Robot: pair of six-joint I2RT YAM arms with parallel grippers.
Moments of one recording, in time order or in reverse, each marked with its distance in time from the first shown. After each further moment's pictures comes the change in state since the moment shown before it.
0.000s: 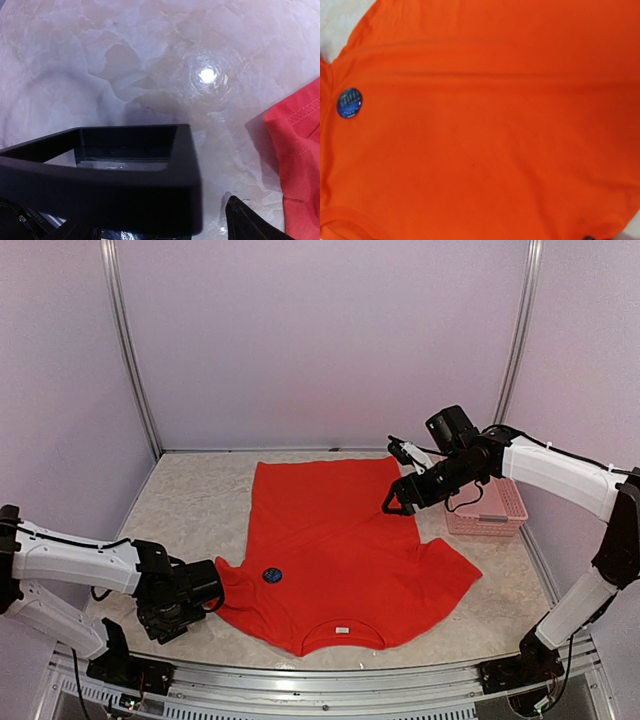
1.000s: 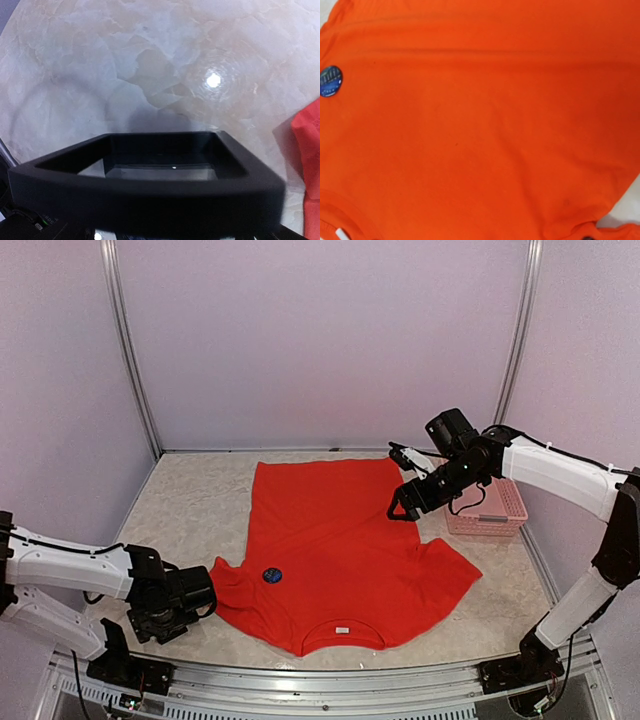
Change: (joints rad) left arm -0.018 -0.031 -0.031 -0.025 -0.022 -0.008; right arm 0.000 0.000 -0.001 -0.058 0.042 -0.051
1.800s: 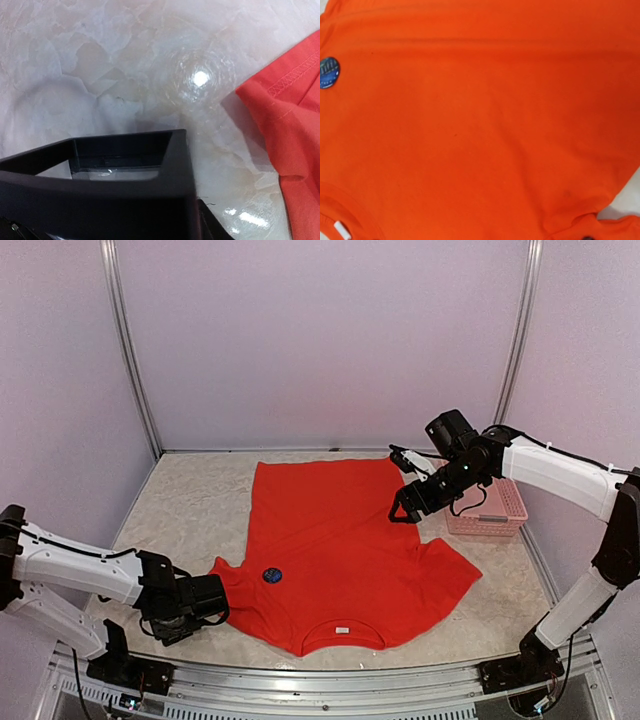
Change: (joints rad) left arm -0.091 0.063 0.002 0.099 -0.014 0.024; right arm 0.000 0.000 0.000 -0.026 0.003 -0.006
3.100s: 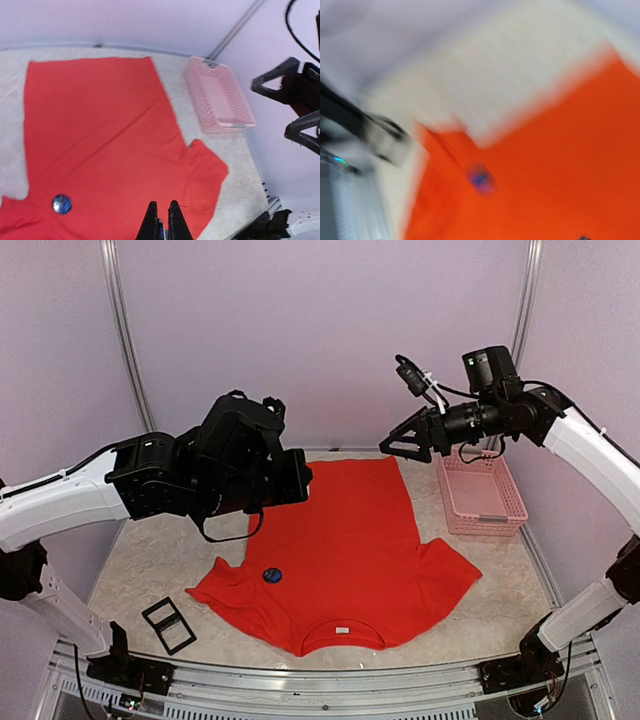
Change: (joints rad) left arm -0.127 0.171 0.980 0.240 -0.150 0.733; right arm 0.000 -0.098 0.260 0.026 -0.356 -0.068
